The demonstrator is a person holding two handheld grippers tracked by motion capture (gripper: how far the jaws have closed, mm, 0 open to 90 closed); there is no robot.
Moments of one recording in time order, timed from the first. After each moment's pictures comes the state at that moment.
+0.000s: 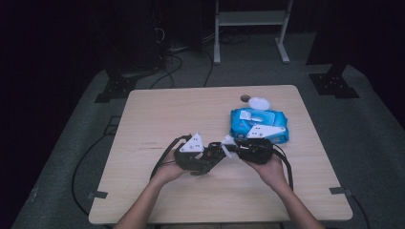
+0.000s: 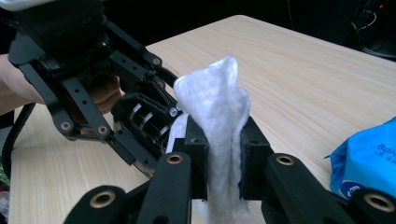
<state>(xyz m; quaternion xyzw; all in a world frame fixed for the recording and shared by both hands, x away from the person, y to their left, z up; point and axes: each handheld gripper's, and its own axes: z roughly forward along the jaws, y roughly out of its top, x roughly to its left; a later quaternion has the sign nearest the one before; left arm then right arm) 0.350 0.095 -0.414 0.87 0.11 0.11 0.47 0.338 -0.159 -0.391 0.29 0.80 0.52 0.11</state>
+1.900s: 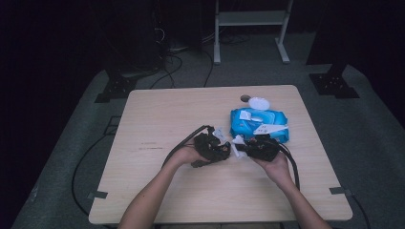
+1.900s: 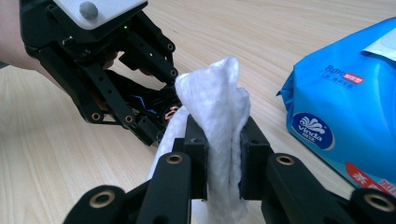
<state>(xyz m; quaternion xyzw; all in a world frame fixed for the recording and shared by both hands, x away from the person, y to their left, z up) 0.414 0.037 -0.440 0.95 0.12 0.05 0.27 0.366 -0.186 -0.425 0.35 0.80 0.47 0.10</state>
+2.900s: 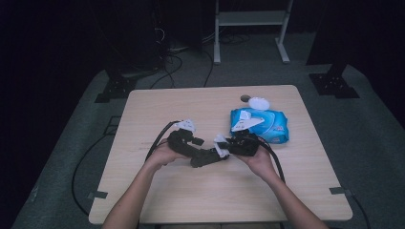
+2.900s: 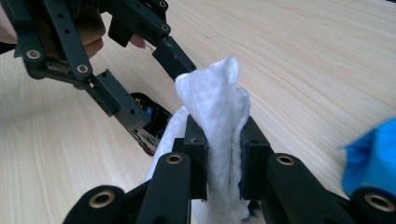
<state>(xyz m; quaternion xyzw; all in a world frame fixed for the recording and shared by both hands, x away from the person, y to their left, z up) 0.412 0.122 -0.421 0.88 0.20 -0.01 0.42 0.382 -0.129 -0.415 0.30 0.83 0.45 0.09</state>
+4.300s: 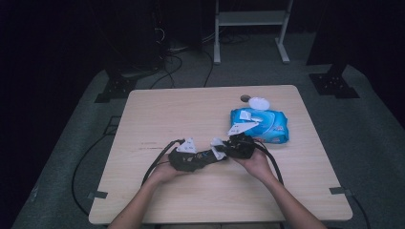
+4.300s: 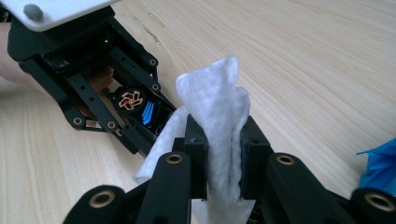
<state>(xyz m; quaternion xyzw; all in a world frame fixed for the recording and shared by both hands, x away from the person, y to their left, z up) 0.381 0.122 -0.479 0.90 0.15 0.08 0.41 0.379 -0.121 -0.424 0.28 0.85 0.44 0.10</state>
